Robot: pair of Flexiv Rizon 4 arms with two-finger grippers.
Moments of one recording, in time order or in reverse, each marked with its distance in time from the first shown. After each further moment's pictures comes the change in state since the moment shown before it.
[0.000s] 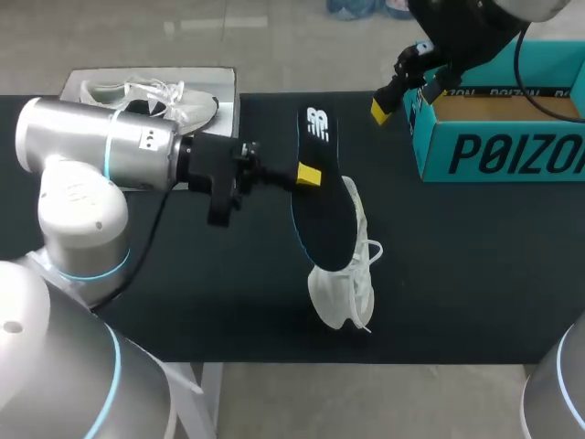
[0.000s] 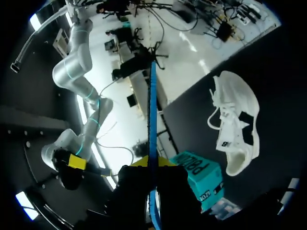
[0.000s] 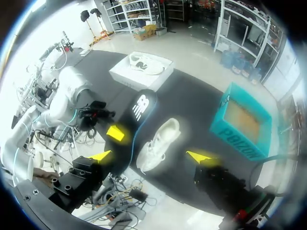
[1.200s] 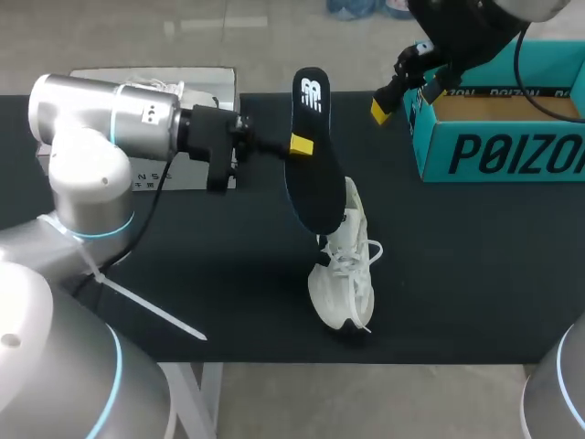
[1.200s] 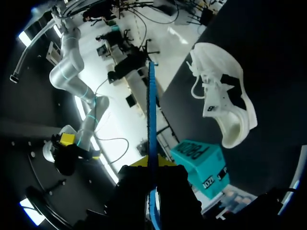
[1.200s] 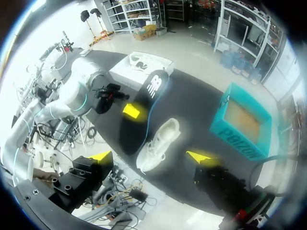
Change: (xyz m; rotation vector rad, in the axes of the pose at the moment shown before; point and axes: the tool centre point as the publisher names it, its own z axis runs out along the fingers) left arm 0.037 0.063 -0.009 0.003 -0.018 0.070; right arm 0.000 0.000 0.000 0.000 0.000 0.000
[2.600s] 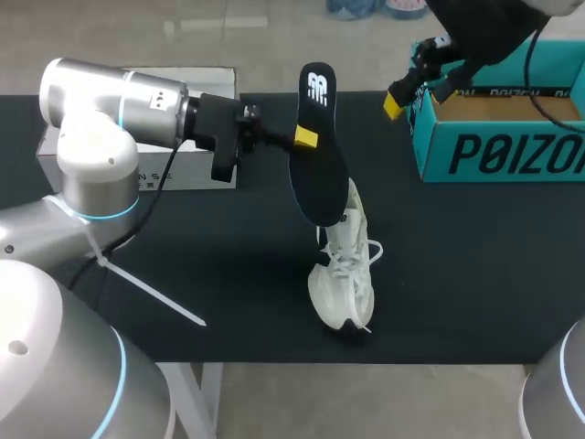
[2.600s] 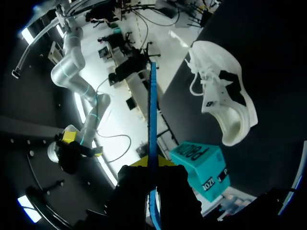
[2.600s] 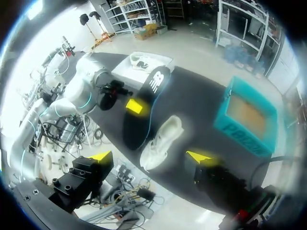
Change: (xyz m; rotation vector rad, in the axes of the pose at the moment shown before) left arm 0.004 0.012 0.006 0.035 -0.001 -0.009; right arm -0.020 -0.006 -0.002 0.008 0.088 0.052
